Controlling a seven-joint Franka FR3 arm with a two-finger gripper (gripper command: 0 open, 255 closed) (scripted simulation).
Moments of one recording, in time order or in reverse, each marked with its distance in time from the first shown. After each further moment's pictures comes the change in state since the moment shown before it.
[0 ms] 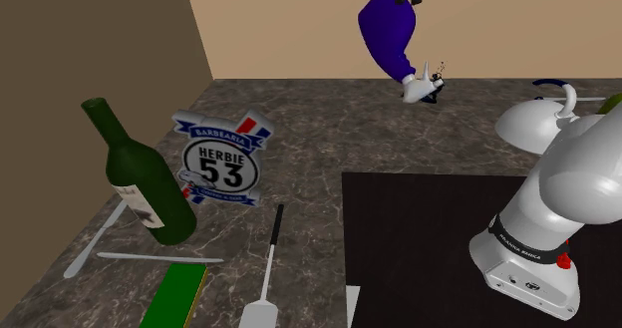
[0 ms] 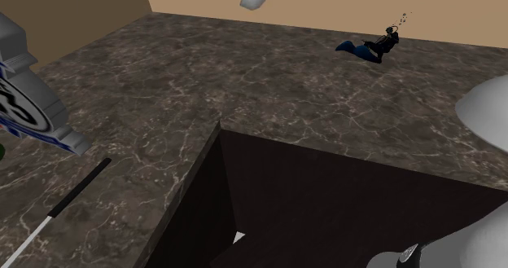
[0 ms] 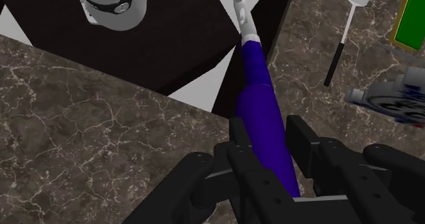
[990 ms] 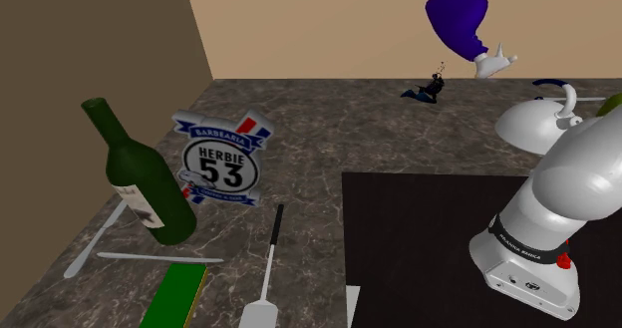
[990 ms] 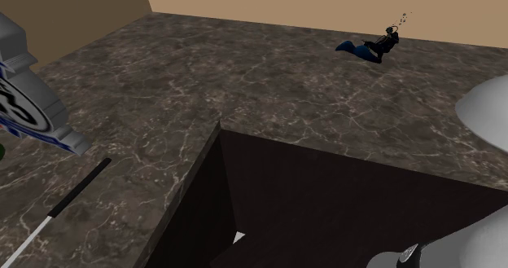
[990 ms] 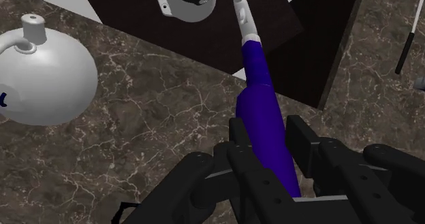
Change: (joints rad) arm -0.112 -0.034 -0.260 0.016 -0.210 -0.111 -0.420
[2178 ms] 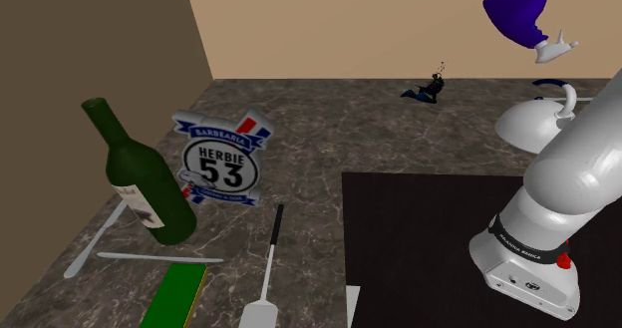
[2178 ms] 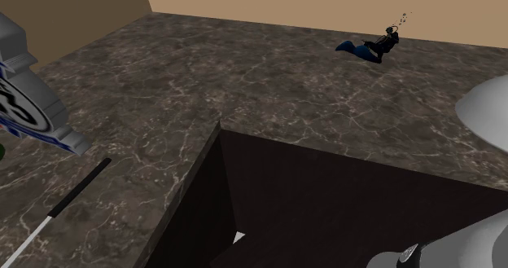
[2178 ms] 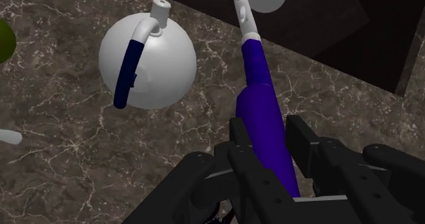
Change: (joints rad) arm -0.147 0.256 -0.336 0.248 -0.148 -0.010 -0.571
